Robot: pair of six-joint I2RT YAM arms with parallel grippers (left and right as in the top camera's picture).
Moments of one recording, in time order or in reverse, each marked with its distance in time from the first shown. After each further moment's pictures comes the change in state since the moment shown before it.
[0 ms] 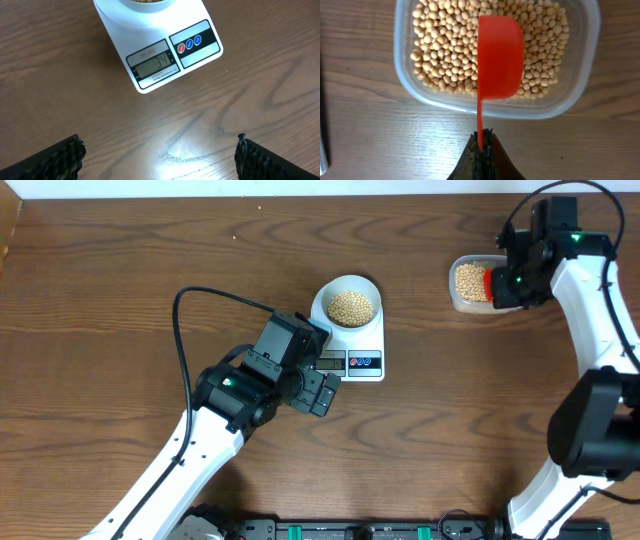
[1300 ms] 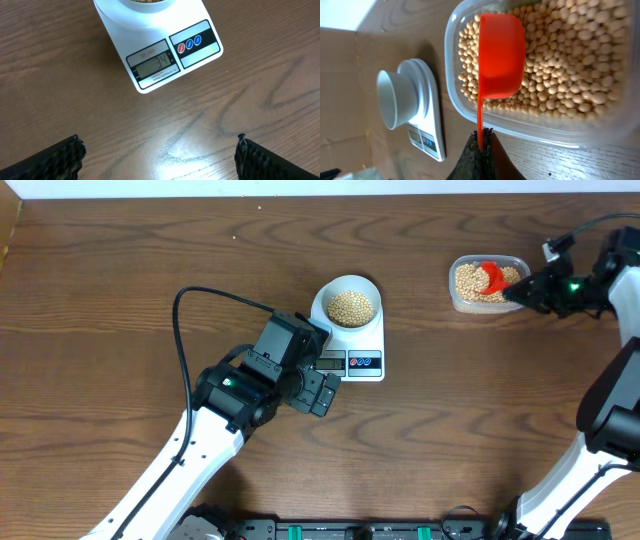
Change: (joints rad) left arm 0.000 0.000 0.000 0.000 0.000 0.000; right arm -0.311 0.148 0.000 0.022 -0.775 0.038
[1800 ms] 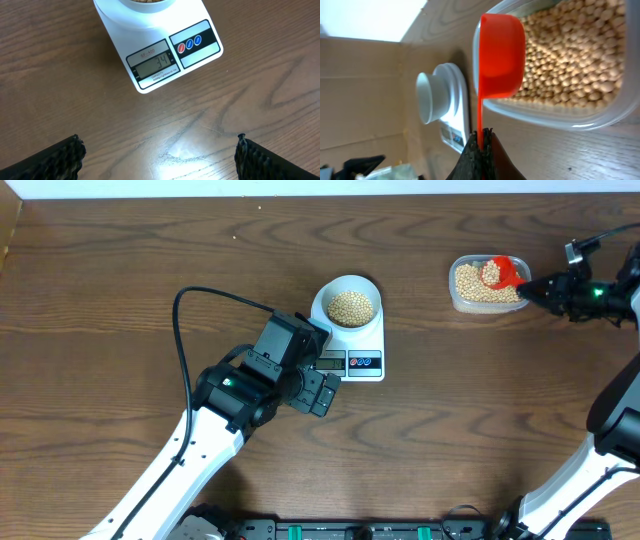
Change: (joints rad) left arm 0.000 0.000 0.000 0.000 0.000 0.000; right arm -0.079 0.000 0.000 -0.070 -0.188 -0.048
